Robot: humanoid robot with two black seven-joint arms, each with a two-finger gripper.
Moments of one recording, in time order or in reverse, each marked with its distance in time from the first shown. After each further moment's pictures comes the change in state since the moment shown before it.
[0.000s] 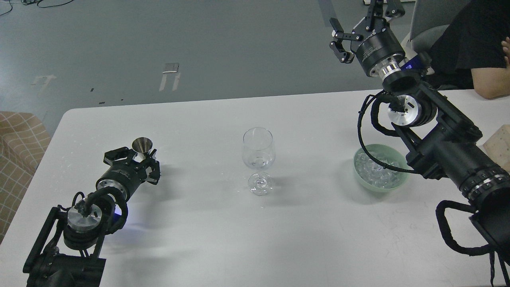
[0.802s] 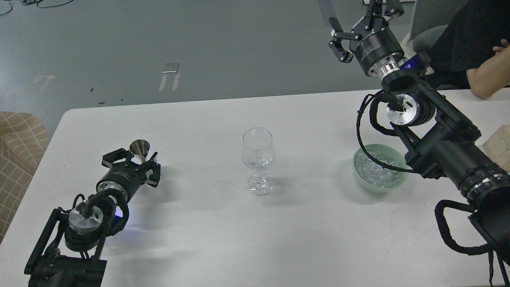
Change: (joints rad) left arm 0.009 -0.004 0.002 0.003 0.002 0.004 -0.007; right arm 0.004 0.004 0.001 0.000 0.000 -0.007 0.000
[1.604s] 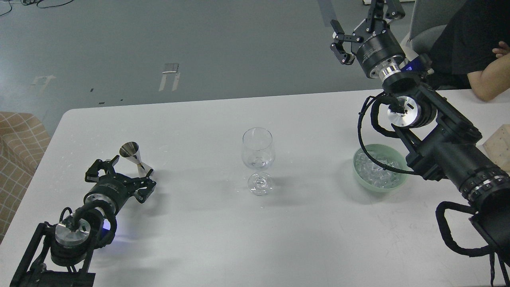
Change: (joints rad) left arm 0.090 0.023 -0.069 -0.037 -0.003 -0.014 0.037; right arm -0.011 -0.006 0.002 0.001 0.000 0.000 0.000
